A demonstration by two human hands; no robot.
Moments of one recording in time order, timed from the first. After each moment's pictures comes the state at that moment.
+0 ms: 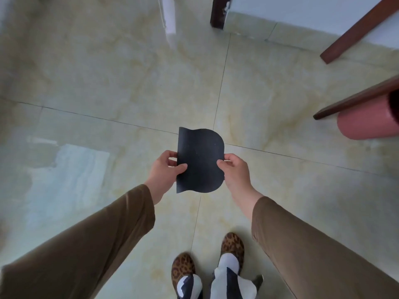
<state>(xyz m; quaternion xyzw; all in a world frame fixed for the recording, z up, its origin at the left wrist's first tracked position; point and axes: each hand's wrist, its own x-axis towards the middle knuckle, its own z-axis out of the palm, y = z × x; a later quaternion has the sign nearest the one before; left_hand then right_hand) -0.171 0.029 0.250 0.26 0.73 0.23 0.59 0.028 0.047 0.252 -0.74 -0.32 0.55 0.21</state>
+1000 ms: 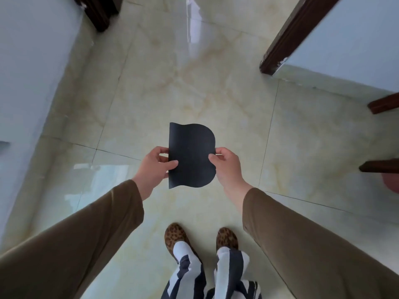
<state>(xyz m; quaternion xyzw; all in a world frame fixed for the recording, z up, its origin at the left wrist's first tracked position) -0.450 0.225 0.302 0.21 0.72 0.26 0.60 -0.252 0.257 0.285 -0.71 -0.37 0.57 0.19</state>
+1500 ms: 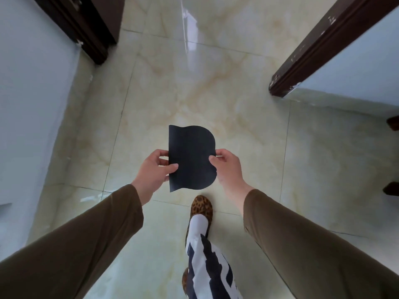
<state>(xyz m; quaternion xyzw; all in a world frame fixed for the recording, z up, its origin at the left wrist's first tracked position) -0.535 0.371 0.271 0.25 0.72 0.25 0.60 -0.334 0.398 0.253 -0.72 -0.33 0.57 0.22</state>
